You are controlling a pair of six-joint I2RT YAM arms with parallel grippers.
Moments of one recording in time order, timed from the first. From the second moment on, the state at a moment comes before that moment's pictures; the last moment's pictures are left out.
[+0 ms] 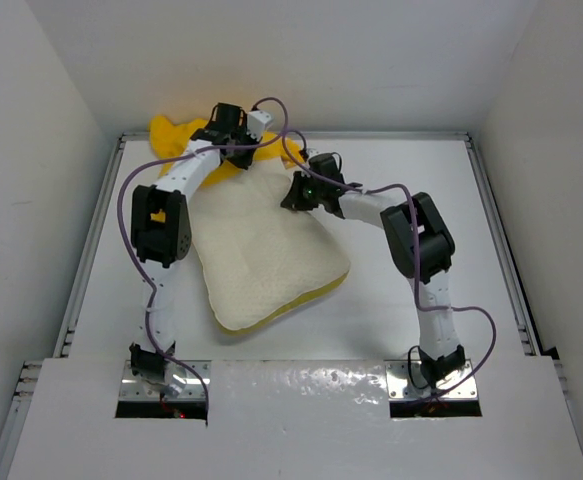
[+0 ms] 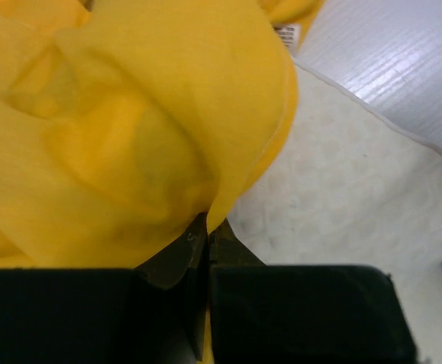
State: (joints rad) left arm -0.23 2.29 2.04 -0.57 0.20 0.37; right arm 0.48 2.23 1.50 0.07 -0.28 0.47
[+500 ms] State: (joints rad) left arm -0.25 2.20 2.05 -0.70 0.49 0.43; right arm 0.60 2.06 1.39 0.09 -0.12 0.35
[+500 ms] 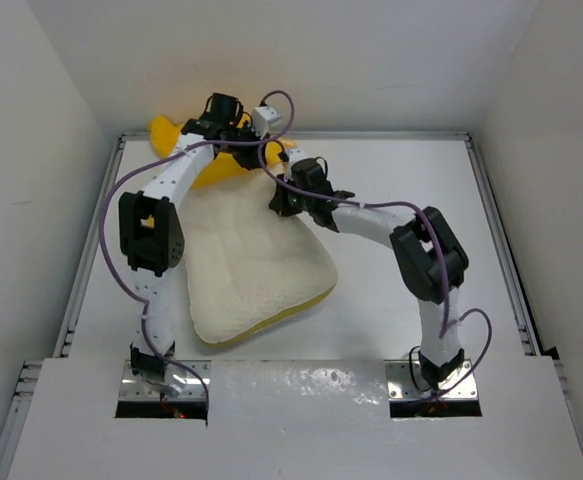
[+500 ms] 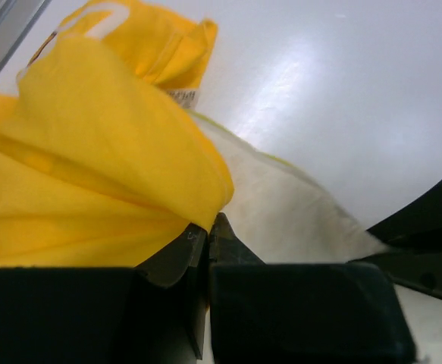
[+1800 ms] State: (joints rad) left arm 0.32 1.82 1.75 -0.80 0.63 0.41; right arm 0.65 1.81 1.50 -0.06 0.37 0.26
